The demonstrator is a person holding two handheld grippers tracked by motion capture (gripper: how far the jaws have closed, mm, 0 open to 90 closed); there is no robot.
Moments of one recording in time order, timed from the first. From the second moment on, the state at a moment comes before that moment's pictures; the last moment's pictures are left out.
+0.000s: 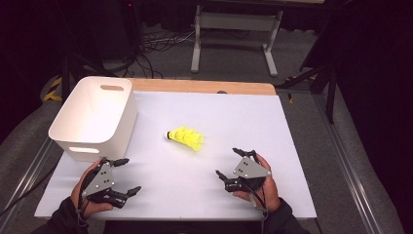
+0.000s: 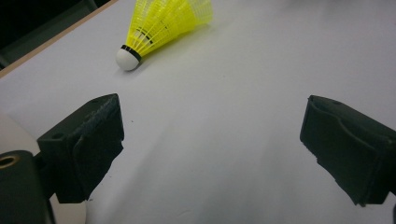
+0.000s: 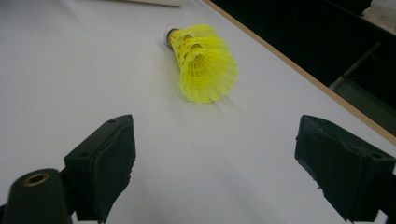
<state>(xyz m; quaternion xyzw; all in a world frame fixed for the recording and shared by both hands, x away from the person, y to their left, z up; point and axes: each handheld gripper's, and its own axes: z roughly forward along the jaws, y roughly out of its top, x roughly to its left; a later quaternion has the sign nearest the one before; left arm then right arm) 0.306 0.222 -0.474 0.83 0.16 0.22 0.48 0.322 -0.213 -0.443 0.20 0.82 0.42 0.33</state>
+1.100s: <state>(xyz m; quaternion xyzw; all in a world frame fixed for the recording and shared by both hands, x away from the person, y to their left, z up) 0.305 0.226 -0.471 0.82 0.17 0.23 0.50 0.314 -0.235 -0.458 0.23 0.81 0.43 0.32</state>
